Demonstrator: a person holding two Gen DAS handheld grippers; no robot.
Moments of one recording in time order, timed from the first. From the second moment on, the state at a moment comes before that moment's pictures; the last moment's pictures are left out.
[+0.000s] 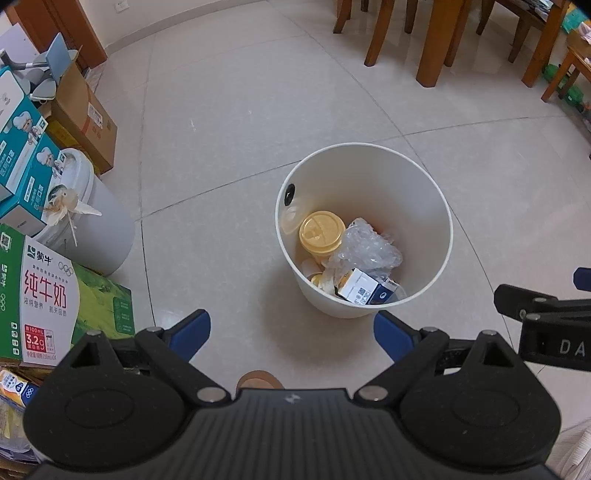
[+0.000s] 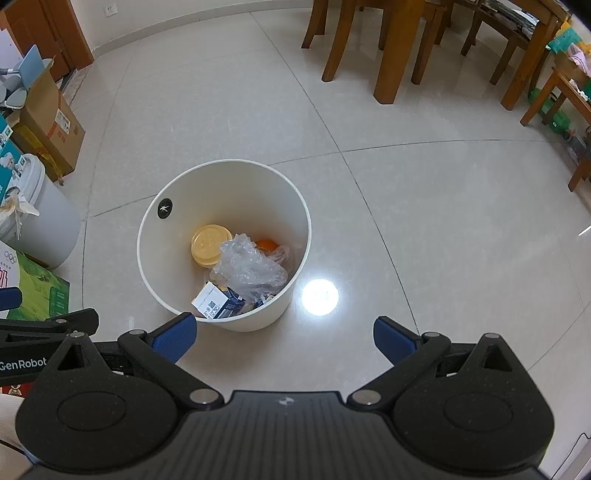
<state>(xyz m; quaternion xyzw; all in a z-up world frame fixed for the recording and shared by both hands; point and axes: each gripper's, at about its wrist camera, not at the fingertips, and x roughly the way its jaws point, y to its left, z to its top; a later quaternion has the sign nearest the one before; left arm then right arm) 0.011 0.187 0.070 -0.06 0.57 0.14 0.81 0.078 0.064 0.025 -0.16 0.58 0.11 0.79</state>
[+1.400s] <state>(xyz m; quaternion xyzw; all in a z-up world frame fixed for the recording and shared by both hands) 0.011 0.185 0.077 -0.06 0.57 0.14 0.80 0.079 0.065 0.032 -0.14 0.58 0.10 0.80</state>
